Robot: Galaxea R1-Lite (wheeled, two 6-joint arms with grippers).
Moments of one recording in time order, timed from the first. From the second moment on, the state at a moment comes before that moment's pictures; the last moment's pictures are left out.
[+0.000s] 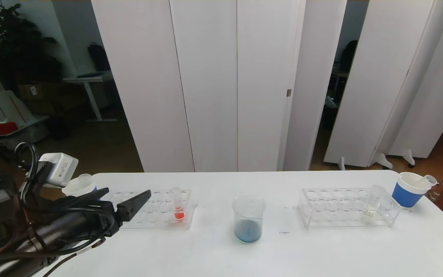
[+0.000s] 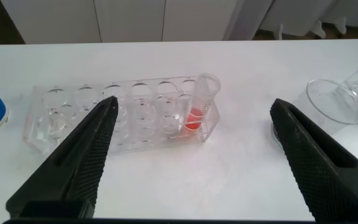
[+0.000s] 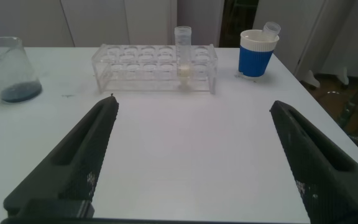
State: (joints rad) left arm -0.27 1.37 -0.34 -0.77 0.02 -0.17; right arm 0.00 0.00 0.00 -0.01 -0.01 0.03
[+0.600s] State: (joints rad) left arm -0.43 1.47 -0.32 -0.90 0.12 -0.29; right arm 0.00 0.00 0.00 -0.01 -0.01 0.03
